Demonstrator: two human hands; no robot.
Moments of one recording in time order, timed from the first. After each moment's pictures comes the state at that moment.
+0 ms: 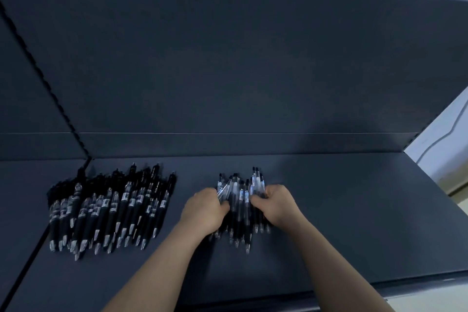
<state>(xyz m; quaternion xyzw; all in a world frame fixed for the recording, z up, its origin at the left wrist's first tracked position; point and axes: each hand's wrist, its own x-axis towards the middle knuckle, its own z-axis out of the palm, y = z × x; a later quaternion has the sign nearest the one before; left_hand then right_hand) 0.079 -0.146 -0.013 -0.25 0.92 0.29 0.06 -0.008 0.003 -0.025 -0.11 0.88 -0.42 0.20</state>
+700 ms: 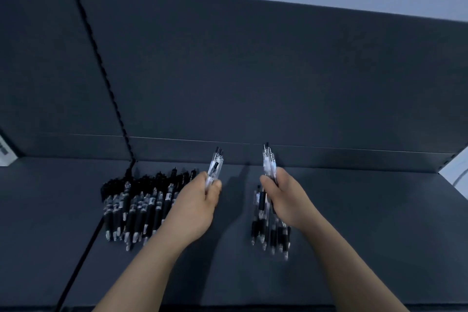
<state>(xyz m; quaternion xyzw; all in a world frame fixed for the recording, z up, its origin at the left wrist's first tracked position) 0.150 -0.195 0.039 -0.22 0.83 0.49 -0.14 0.030 -0.043 0.041 -0.24 0.86 -0.43 0.14</state>
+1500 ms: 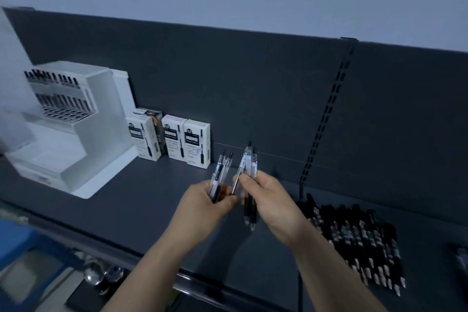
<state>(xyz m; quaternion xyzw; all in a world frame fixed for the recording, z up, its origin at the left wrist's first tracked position) 0.406 -0.467 0.089 -0.33 0.73 0.54 -0.24 0.285 -0.386 0.087 -0.34 0.65 -0.58 0.35</state>
